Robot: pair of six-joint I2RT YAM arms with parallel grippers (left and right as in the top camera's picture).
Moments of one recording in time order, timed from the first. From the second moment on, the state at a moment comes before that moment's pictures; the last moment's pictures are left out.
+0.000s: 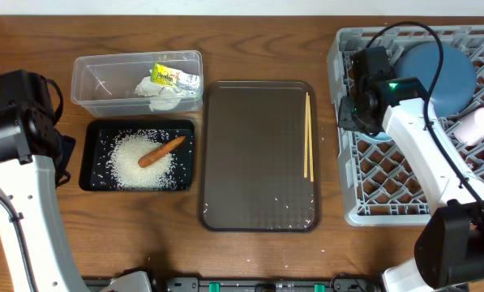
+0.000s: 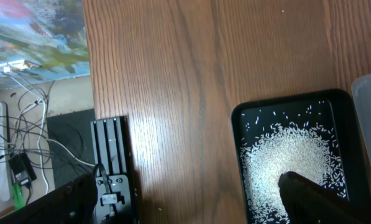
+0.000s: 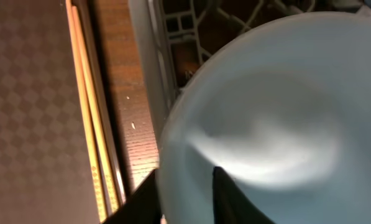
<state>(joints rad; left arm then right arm) 0.31 1.37 1.64 -1.70 -0.47 -1.06 0.19 1.71 1.38 -0.95 0.13 0.33</state>
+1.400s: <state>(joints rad) 0.31 1.37 1.64 -1.70 -0.47 -1.06 -0.53 1.52 1.18 -0.96 -1.15 -0.14</state>
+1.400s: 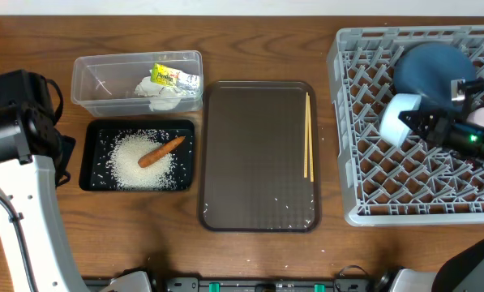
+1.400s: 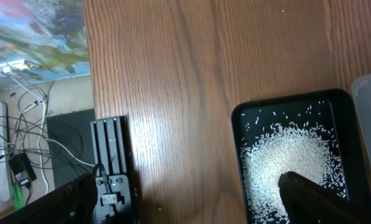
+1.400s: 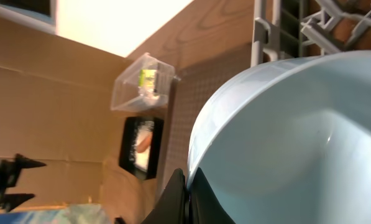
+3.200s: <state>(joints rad) 0.31 1.37 1.64 -1.70 -0.47 -1.06 -0.68 1.66 1.14 -0.96 -1.21 -0.05</state>
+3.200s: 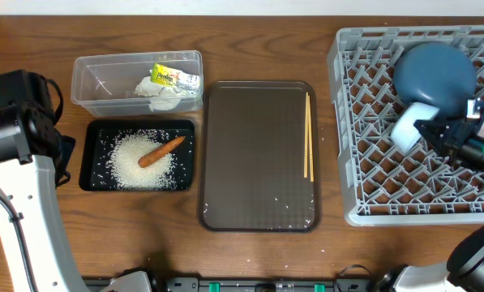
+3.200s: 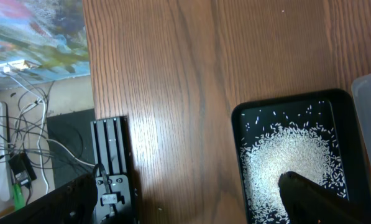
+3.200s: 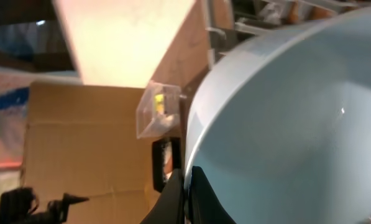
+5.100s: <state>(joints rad) 0.31 1.37 1.64 -1.70 -0.47 -1.06 0.21 1.40 1.33 -0.98 -0.18 0.33</state>
